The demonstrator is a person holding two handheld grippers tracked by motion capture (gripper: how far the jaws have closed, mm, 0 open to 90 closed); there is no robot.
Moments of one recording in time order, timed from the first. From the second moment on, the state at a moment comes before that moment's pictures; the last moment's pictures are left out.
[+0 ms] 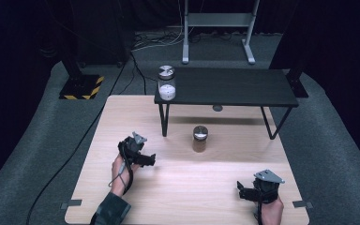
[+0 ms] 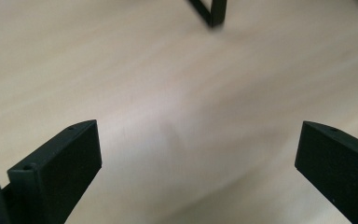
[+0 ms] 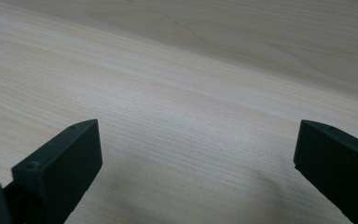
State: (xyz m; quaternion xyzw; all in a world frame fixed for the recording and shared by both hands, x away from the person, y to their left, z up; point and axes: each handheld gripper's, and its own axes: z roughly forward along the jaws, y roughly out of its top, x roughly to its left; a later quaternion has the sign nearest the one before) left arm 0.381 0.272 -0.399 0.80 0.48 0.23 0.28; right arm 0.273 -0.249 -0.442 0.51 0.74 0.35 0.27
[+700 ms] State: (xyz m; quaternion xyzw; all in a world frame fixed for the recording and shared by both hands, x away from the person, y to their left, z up) left arm 0.343 0.315 -0.437 0.75 0.52 0.23 0.33; right arm 0.275 -0.245 -0.441 0.51 0.74 0.34 0.27
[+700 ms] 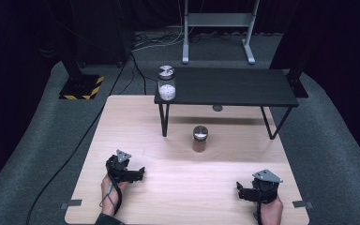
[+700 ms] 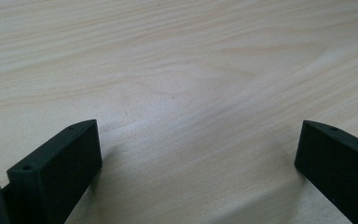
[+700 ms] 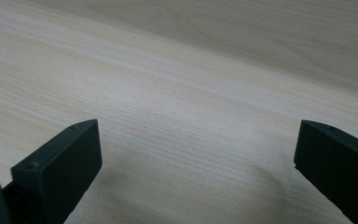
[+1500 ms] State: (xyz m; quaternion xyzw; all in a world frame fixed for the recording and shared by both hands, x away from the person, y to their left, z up) left arm 0.347 0.318 -0.437 0.76 0.51 0.23 0.33; right arm 0.272 -0.240 -0.441 0.52 0.74 0.33 0.28
